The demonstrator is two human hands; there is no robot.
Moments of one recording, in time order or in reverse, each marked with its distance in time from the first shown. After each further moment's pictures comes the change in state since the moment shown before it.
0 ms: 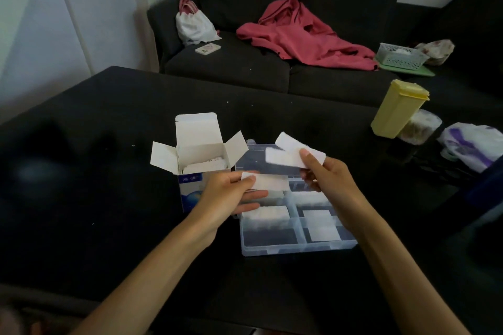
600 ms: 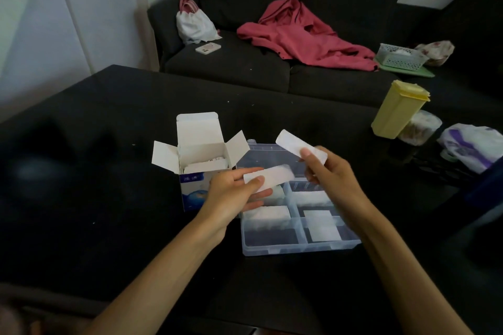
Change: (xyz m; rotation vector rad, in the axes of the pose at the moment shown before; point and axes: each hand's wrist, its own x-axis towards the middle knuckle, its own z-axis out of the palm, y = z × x) left_hand 0.002 0.000 0.011 0.044 0.109 0.026; right_hand 0.001 0.003 -0.004 0.002 -0.031 -0.170
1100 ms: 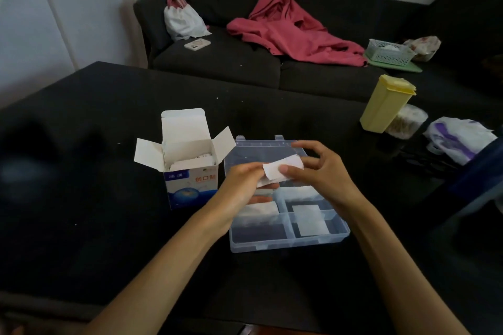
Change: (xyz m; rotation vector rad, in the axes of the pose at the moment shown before) left_hand 0.013 0.002 0.025 0.067 -0.221 -0.068; right_hand 0.007 0.009 -0.014 0.039 -0.074 0.051
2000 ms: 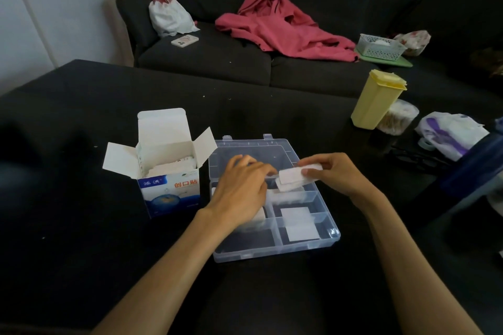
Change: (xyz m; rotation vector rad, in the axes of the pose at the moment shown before) left_hand 0.046 -0.025 0.013 1.220 0.134 0.601; right_hand 0.035 0.036 -0.052 -0.427 -0.026 0.098
